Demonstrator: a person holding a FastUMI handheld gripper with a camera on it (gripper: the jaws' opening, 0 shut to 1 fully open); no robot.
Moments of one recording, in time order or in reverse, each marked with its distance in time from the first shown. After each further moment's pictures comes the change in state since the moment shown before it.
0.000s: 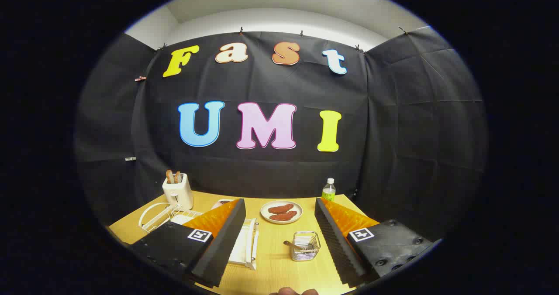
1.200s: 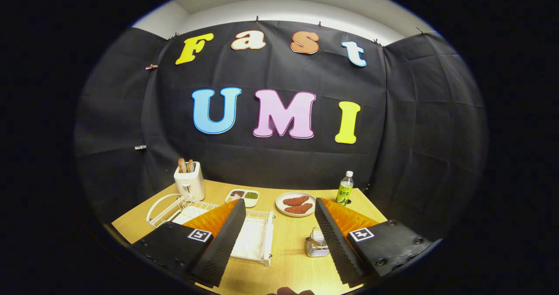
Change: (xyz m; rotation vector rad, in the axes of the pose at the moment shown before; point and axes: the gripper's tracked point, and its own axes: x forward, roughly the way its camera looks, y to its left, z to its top) arm 0.023 0.053 -0.015 -0.051 0.085 0.077
